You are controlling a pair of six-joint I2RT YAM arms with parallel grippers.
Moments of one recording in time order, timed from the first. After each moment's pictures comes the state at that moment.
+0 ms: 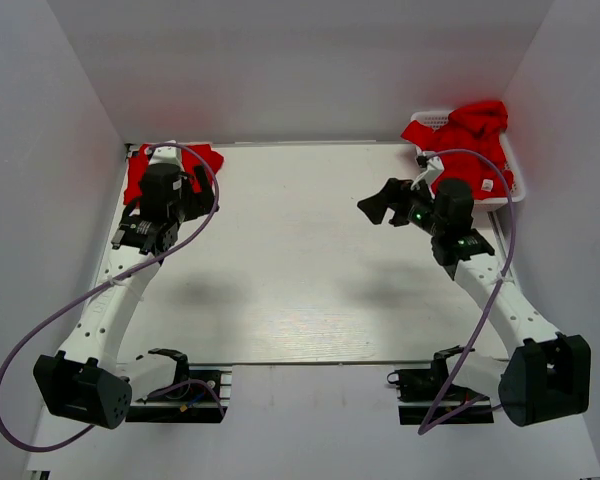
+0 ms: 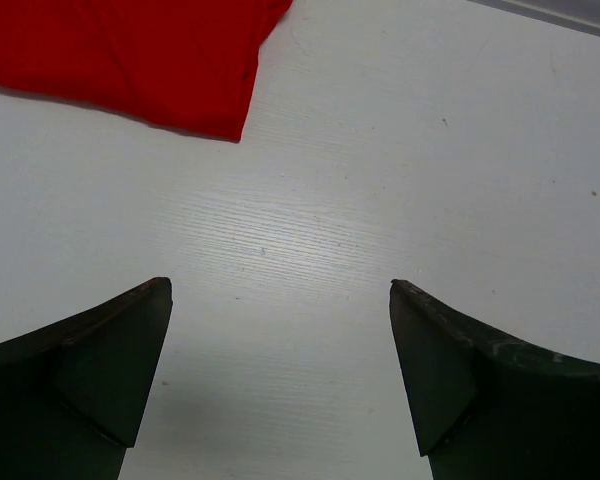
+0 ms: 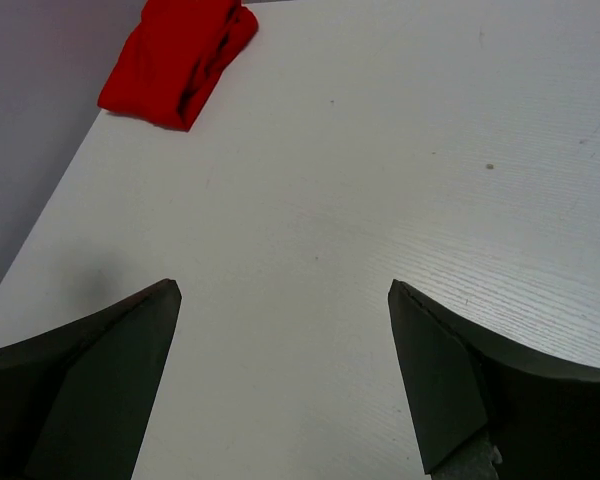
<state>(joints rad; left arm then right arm) -0.22 1.14 1.14 -0.51 -0.24 -0.32 0.24 1.16 0.84 0.06 -0.43 0.38</state>
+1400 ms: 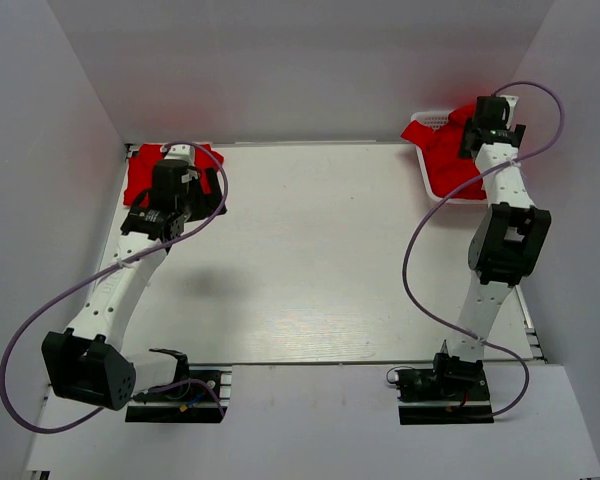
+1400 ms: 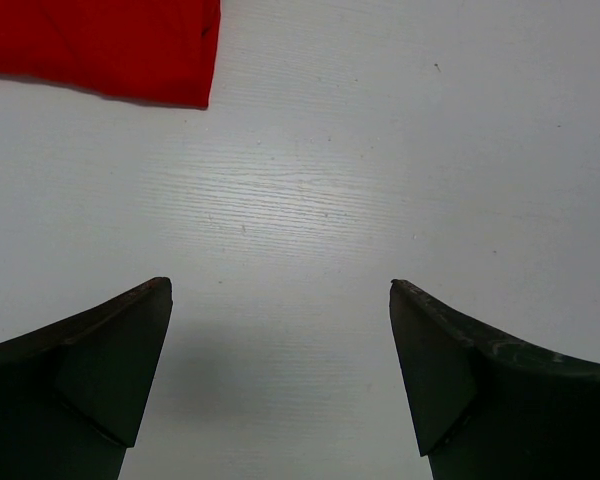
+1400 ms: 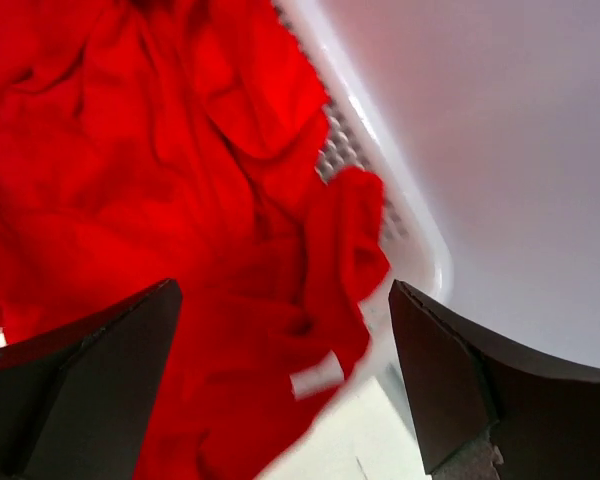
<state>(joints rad) -0.22 1.23 1.17 -0.53 -0.14 -0.29 -0.11 2.06 1.94 -0.58 0.48 0.04</state>
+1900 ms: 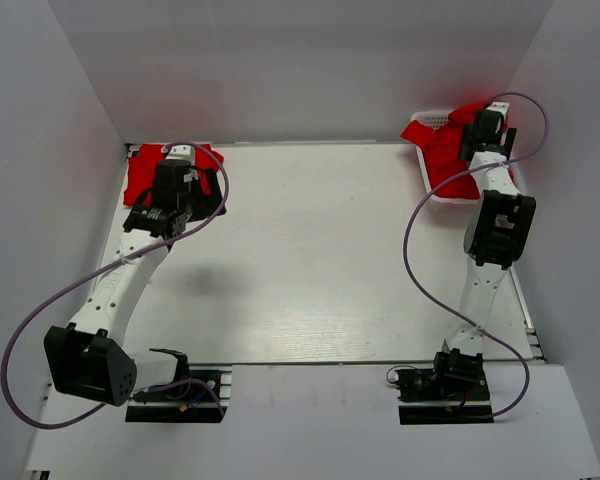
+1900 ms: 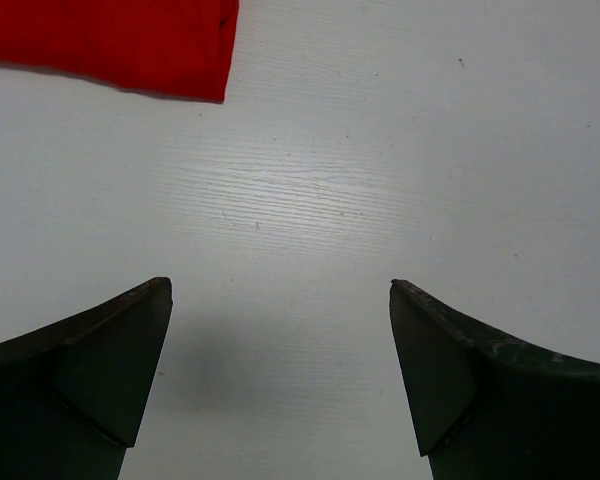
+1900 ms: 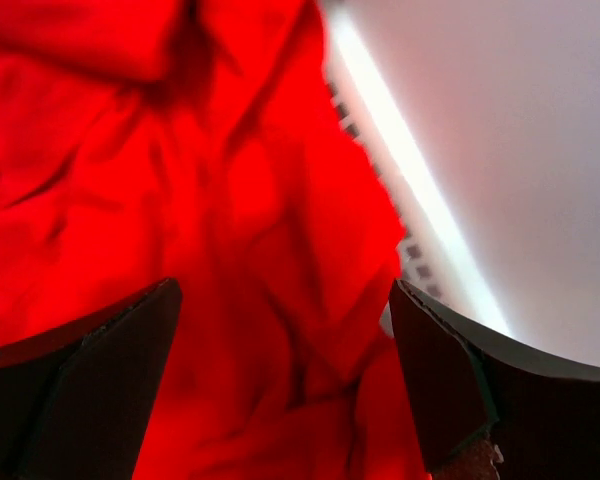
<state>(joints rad) -0.22 1.25 1.17 -0.54 -0.17 -0.29 -0.16 2.34 2.03 -0.27 0.42 -0.09</state>
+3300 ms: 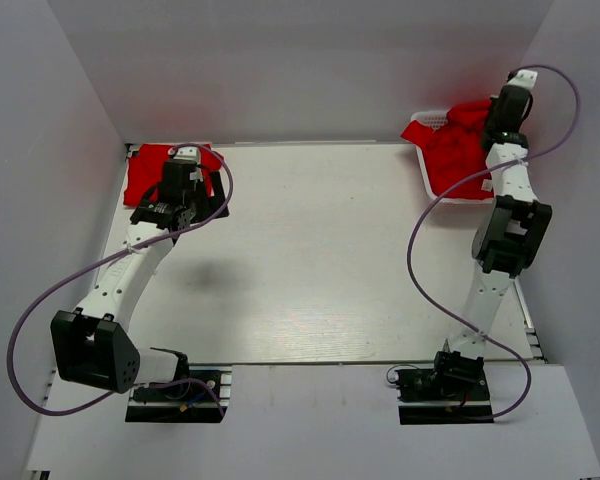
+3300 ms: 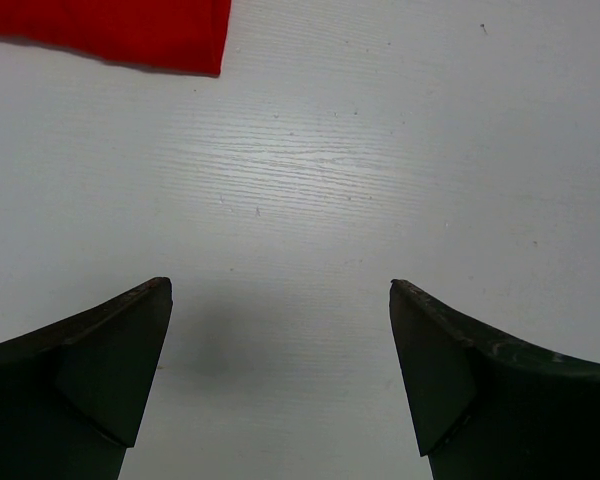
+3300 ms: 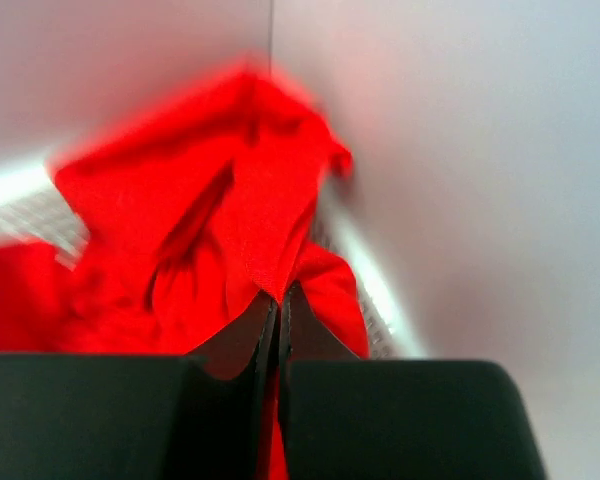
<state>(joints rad) -0.22 1.32 1.17 -0.55 -0.17 -0.29 -0.21 2.25 2.05 -0.13 0.24 -0.03</state>
